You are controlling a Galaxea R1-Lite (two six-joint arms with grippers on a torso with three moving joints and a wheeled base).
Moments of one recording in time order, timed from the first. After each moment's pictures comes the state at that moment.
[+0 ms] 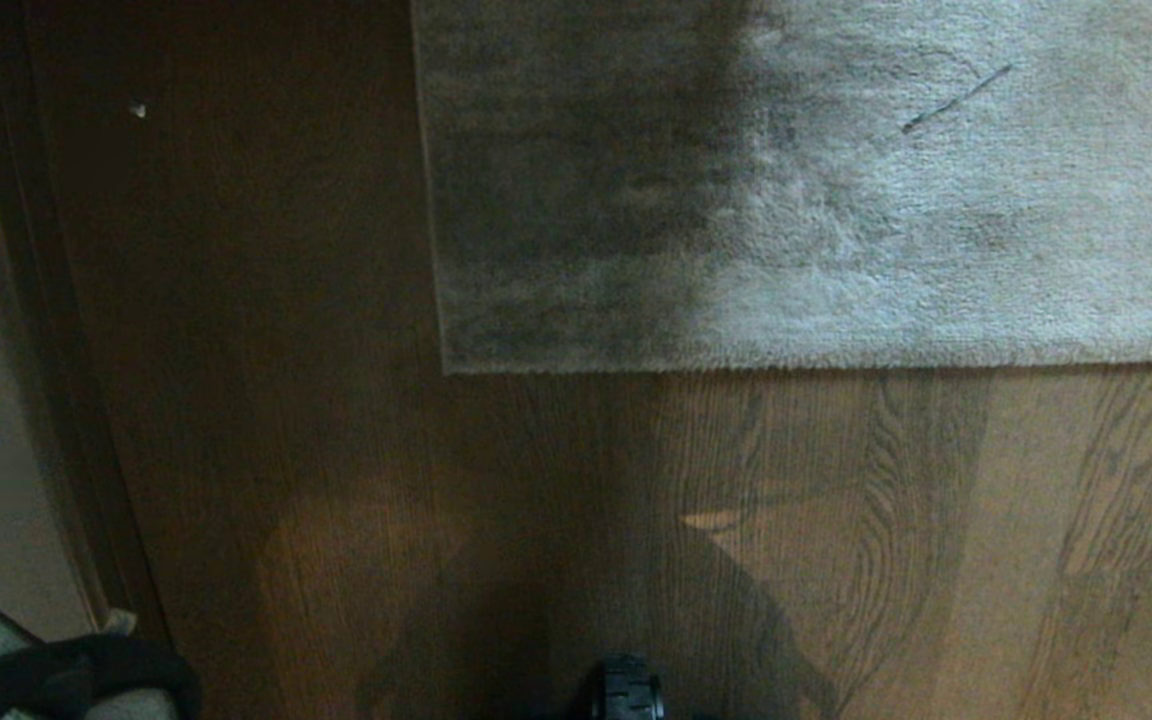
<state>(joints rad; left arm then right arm) 0.00 0.00 0.00 0.00 0.03 -0.08 0.10 0.28 0.00 0.01 -0.02 -0.03</state>
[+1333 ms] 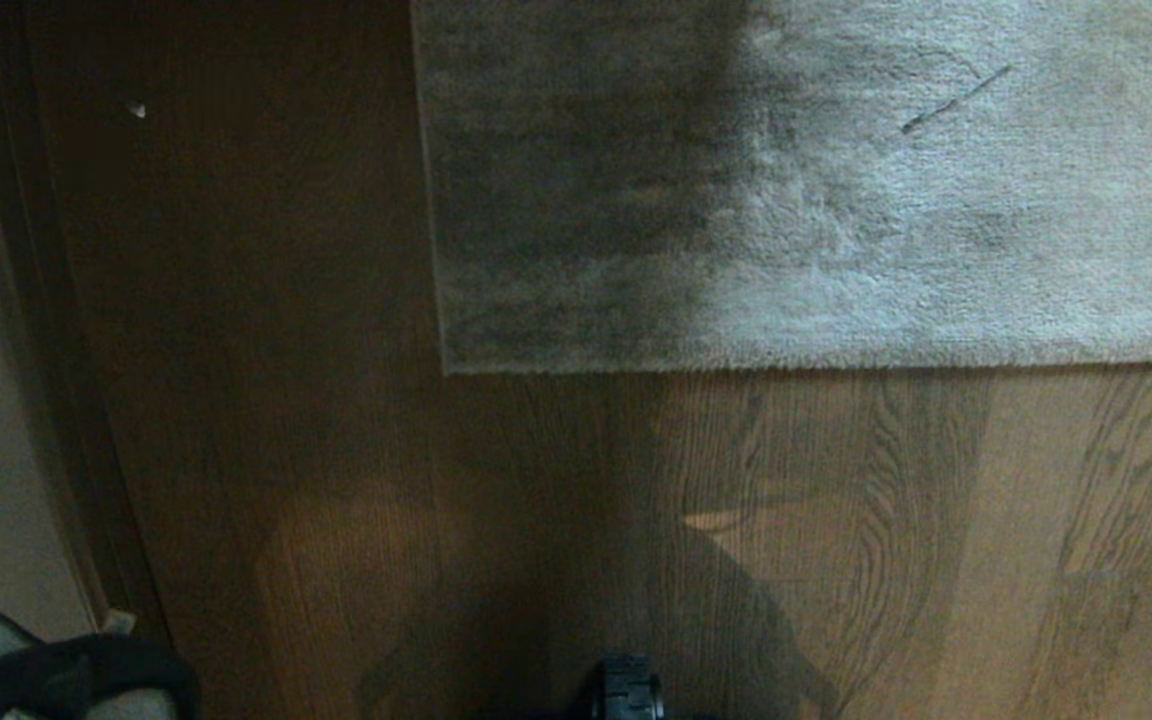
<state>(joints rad) 0.00 0.00 0.00 0.00 0.03 -0.08 0.00 0.08 0.00 0.00 -0.02 -0.01</state>
